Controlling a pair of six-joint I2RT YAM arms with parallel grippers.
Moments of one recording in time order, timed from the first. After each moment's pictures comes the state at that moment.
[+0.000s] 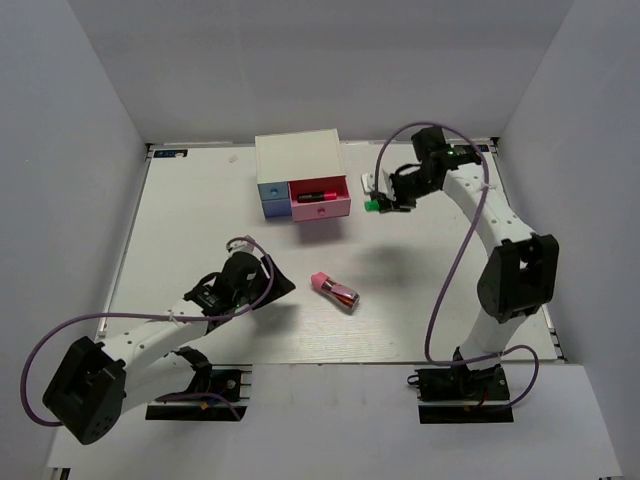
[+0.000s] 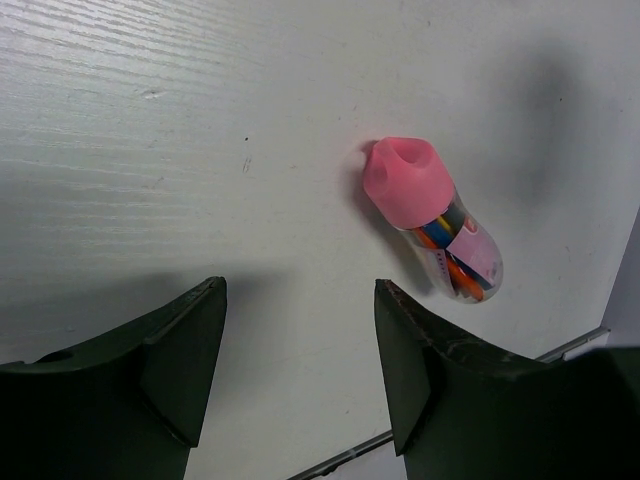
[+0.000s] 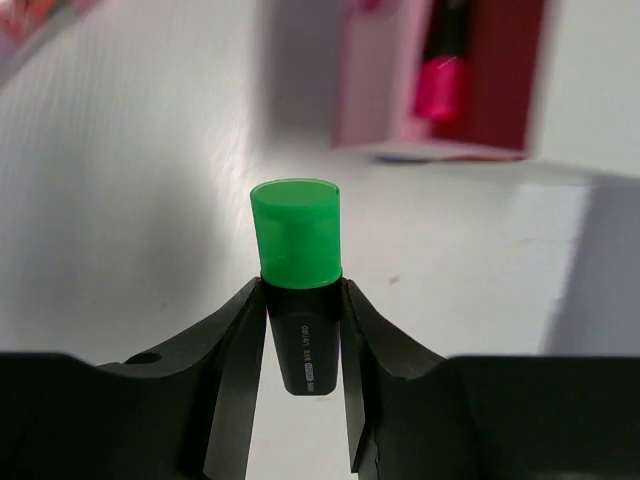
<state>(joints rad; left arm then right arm) -0.64 1.02 0.42 -0.12 -0.03 -0.97 0.29 1.78 1.62 -1.06 -0.67 -1.58</state>
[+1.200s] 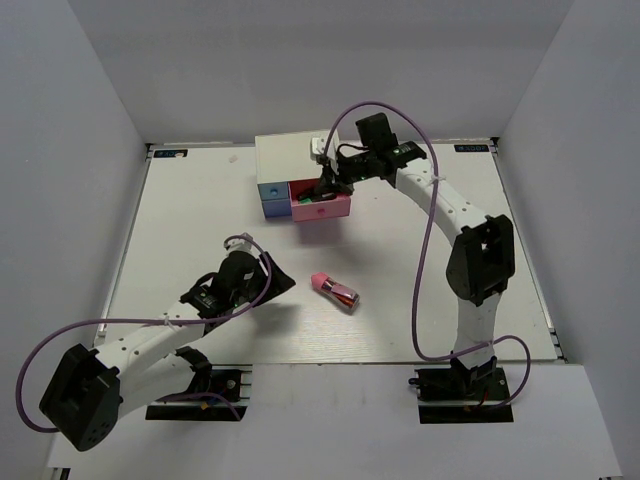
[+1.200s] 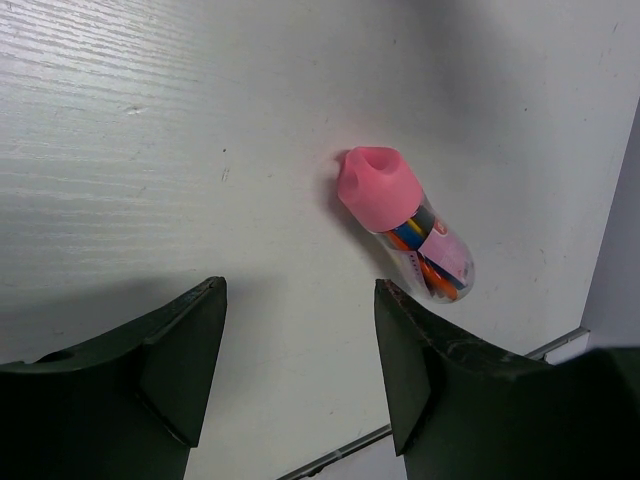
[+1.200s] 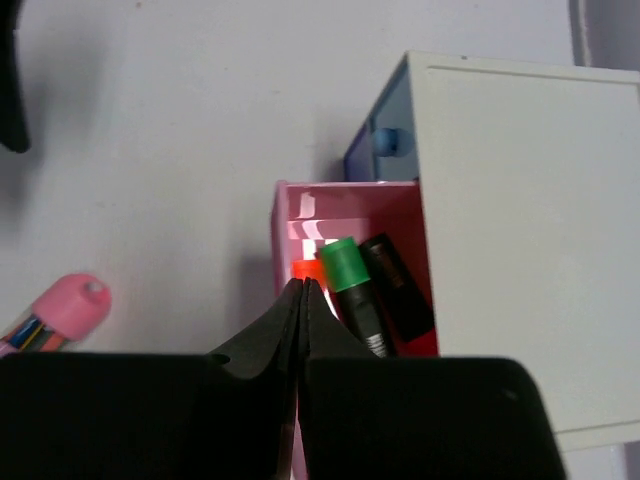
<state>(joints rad) -0.64 0.98 0.43 -0.12 -0.03 -0.97 0.51 1.97 1.85 -0.59 -0.86 -0.85</state>
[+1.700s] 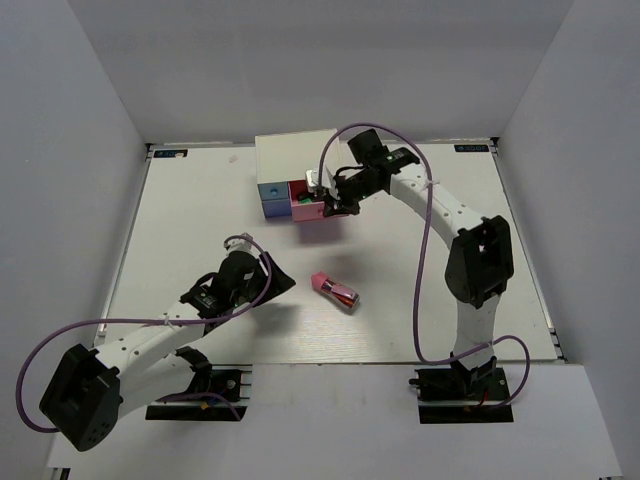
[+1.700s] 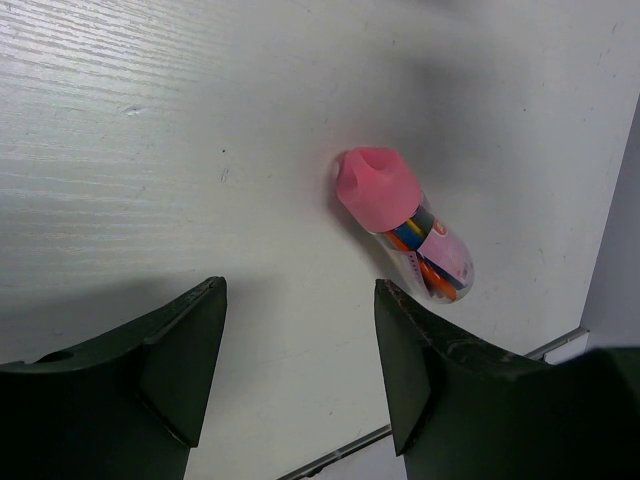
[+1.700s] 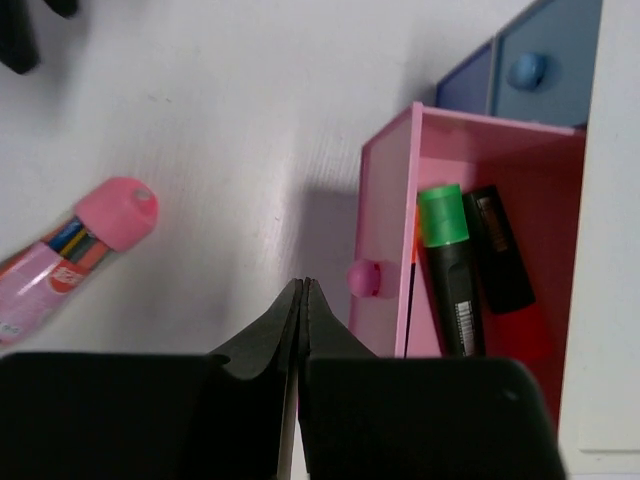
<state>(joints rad) -0.64 0.98 0.43 -0.12 -0.03 -0.97 0.55 1.96 1.82 -0.92 -0.80 -1.17</state>
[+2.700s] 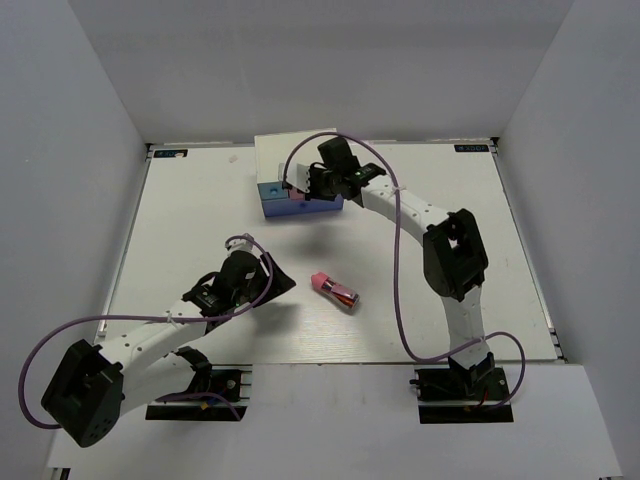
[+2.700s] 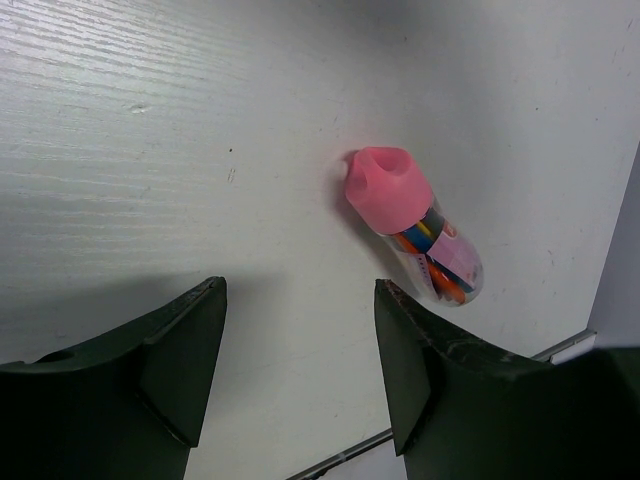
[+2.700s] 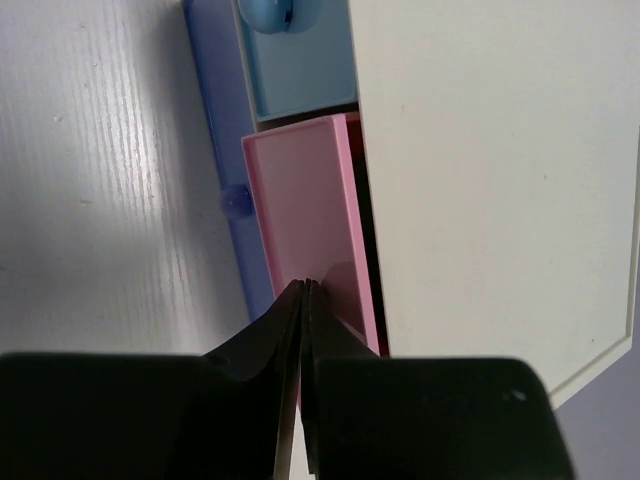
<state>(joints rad) -0.64 1.01 0.43 -0.11 -0.03 -0.97 0.65 2.09 1.81 -0.42 -0.27 -0.99</state>
